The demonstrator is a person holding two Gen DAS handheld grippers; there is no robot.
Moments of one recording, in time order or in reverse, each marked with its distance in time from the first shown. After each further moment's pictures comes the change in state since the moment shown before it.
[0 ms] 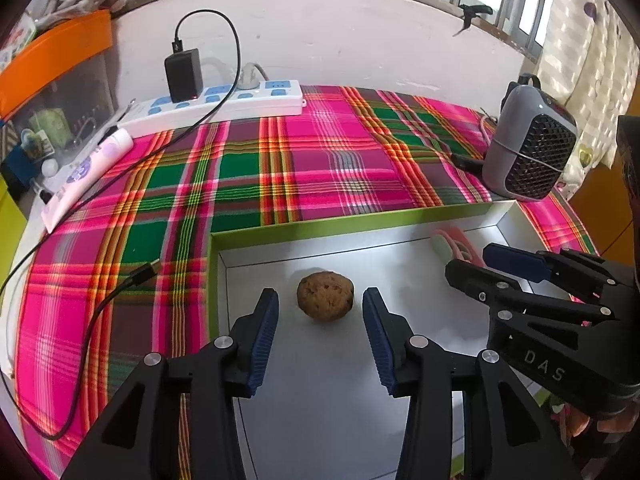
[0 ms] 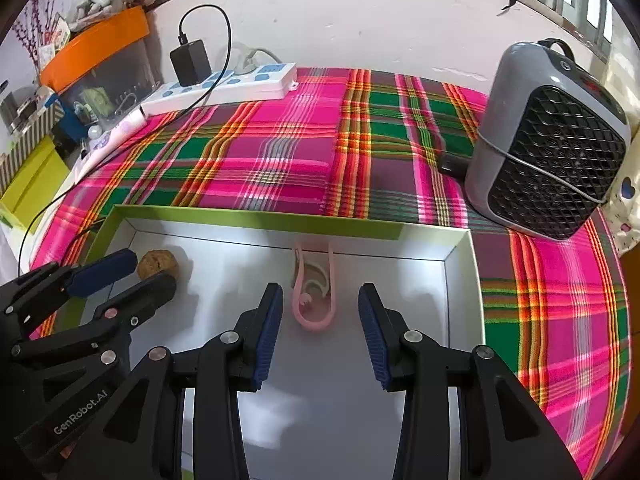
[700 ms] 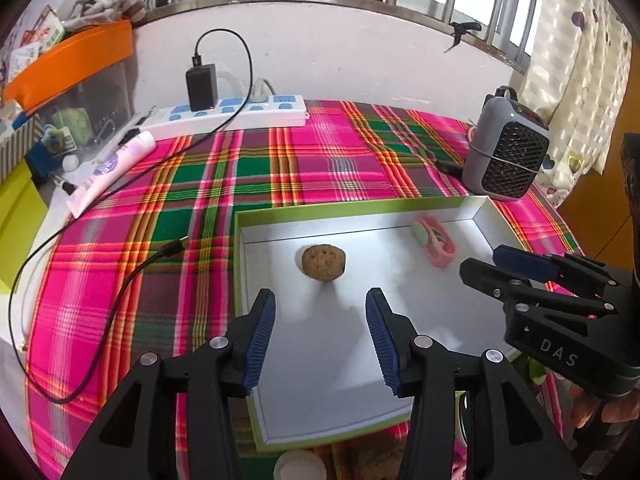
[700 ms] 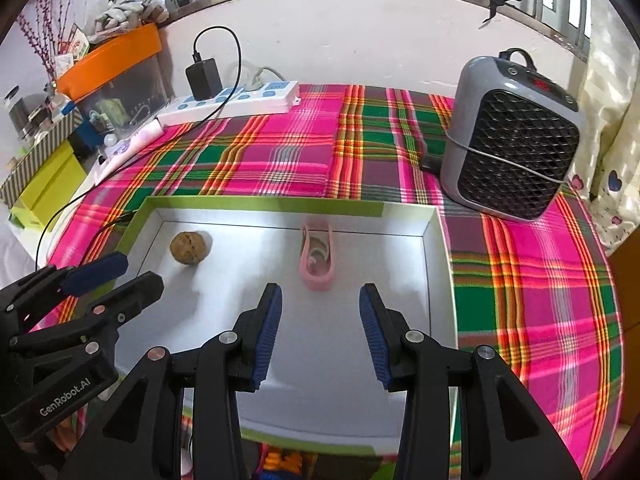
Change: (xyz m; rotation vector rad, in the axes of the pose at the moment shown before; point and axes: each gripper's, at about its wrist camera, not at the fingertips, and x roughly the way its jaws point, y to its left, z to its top) left arm -0.042 0.002 -0.022 -0.014 -0.050 -0.001; right arm -0.039 0.001 -0.023 0.016 -0.056 0.007
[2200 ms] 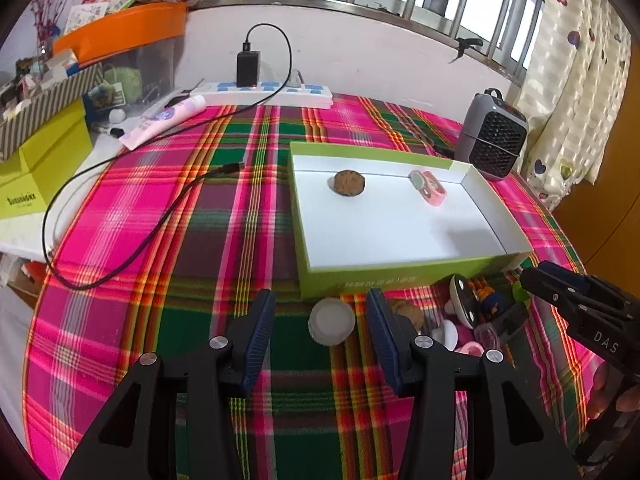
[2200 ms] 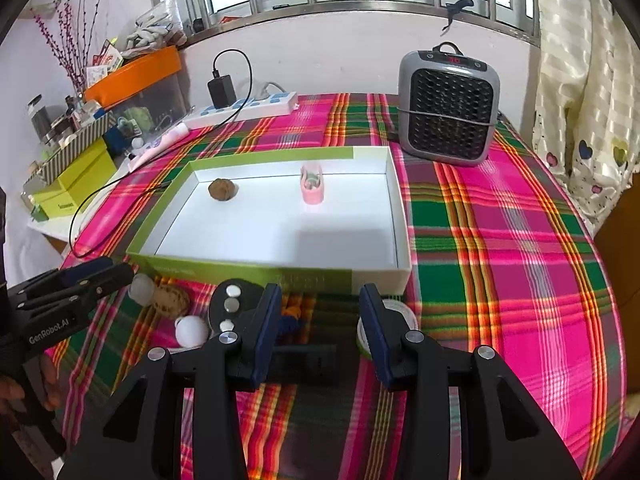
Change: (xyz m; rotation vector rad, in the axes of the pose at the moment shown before) left arm -0.060 0.024 -0.079 -0.082 -0.024 -0.007; right arm -0.069 -0.011 -0.083 0.040 -0.088 0.026
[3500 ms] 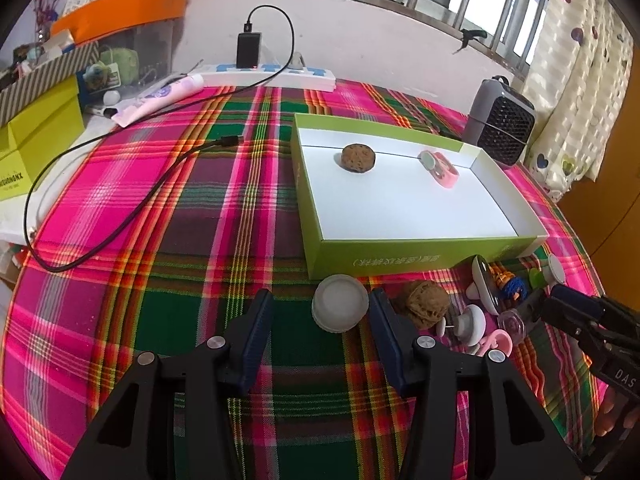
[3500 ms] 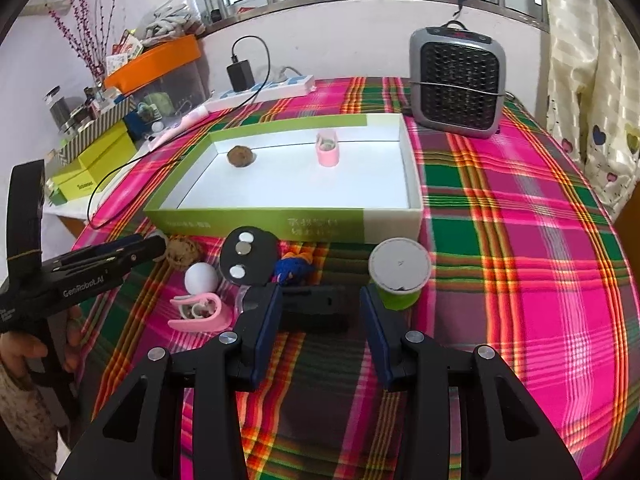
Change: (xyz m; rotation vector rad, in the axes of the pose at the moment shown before) left arm 0.023 0.008 -0.012 -0.004 0.015 -0.019; right arm -0.003 -0.001 -0.030 -0.028 0.025 0.078
